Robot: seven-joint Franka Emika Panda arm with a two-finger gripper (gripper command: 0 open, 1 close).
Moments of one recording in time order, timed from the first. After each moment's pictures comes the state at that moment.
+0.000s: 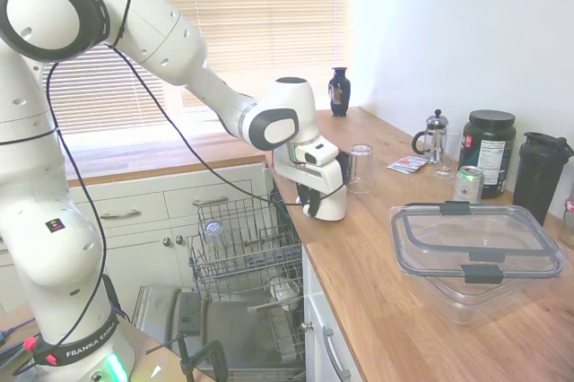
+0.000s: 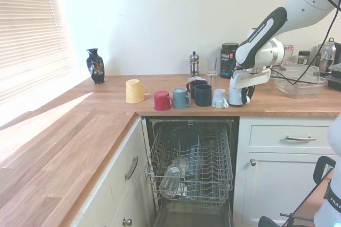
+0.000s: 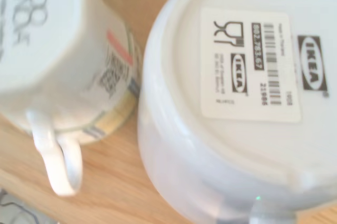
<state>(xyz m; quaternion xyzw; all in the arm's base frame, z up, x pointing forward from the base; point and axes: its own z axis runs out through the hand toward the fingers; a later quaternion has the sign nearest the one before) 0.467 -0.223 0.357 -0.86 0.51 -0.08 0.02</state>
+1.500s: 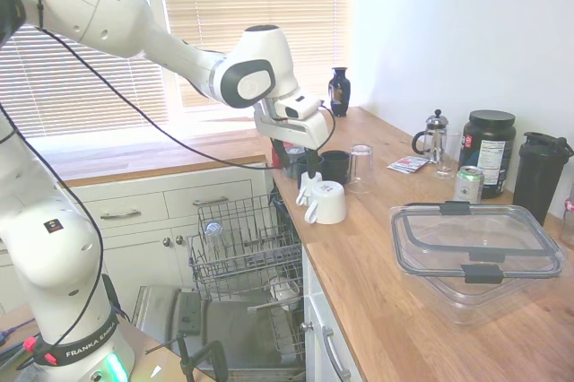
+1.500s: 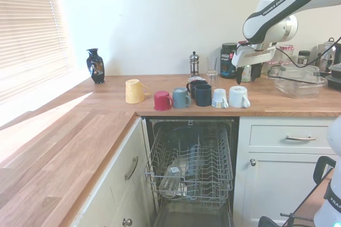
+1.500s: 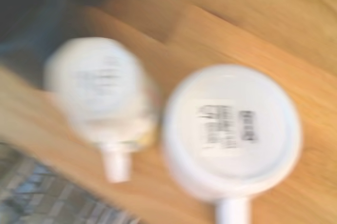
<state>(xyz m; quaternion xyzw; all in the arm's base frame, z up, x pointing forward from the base) 0.424 -0.178 0.472 -0.87 0.47 -0.16 0.04</state>
